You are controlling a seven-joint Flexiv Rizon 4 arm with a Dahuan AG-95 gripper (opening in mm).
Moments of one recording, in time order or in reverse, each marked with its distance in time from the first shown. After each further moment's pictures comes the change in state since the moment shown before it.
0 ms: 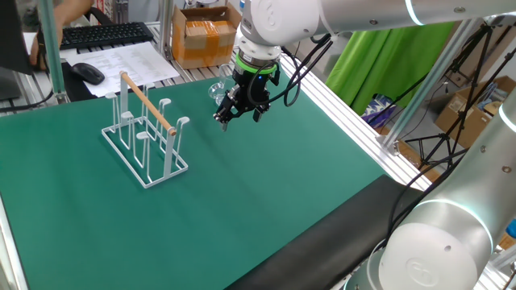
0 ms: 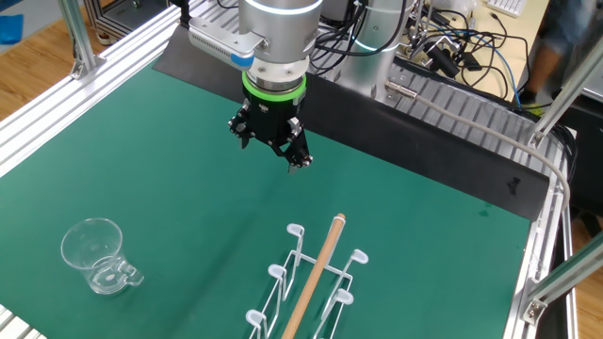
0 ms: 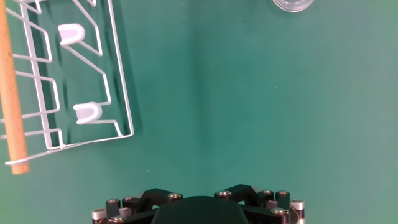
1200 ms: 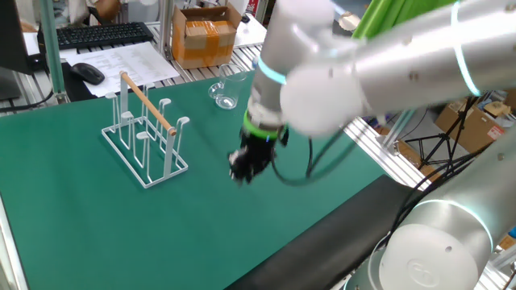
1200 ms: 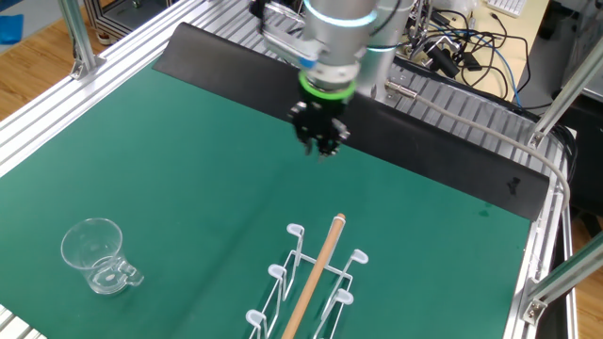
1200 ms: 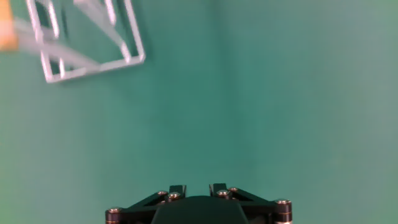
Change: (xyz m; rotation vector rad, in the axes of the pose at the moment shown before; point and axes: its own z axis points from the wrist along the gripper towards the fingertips) arm 0.139 0.064 0.086 -0.022 -0.020 0.068
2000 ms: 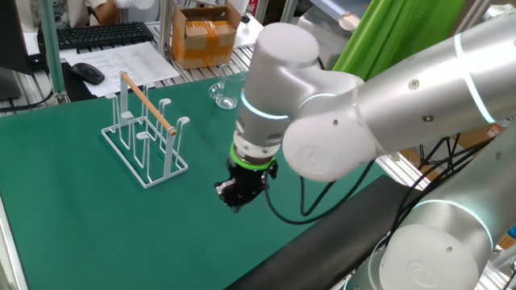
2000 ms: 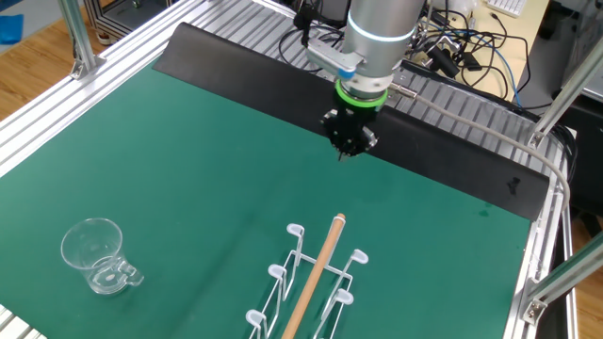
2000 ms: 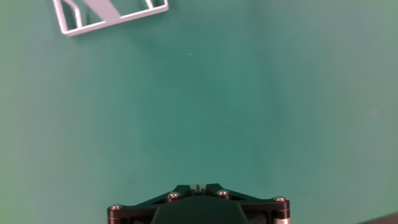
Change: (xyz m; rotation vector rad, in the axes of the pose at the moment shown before) arm 0.023 0.035 0.002 0.045 0.012 0.132
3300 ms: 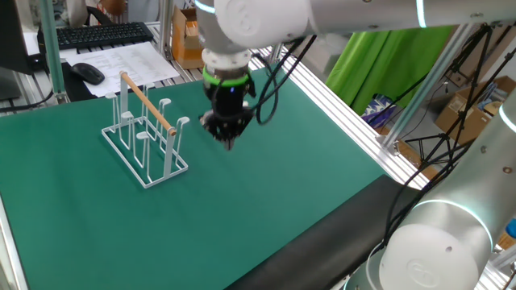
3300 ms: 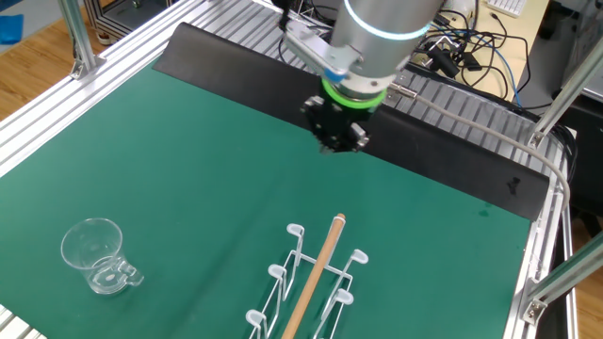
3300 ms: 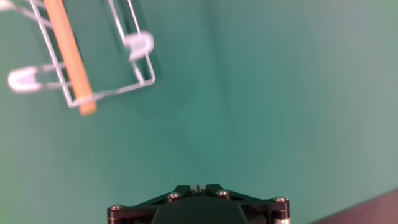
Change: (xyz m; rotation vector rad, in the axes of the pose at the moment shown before) arm -0.117 -0.012 -0.123 0.127 0.094 -0.073
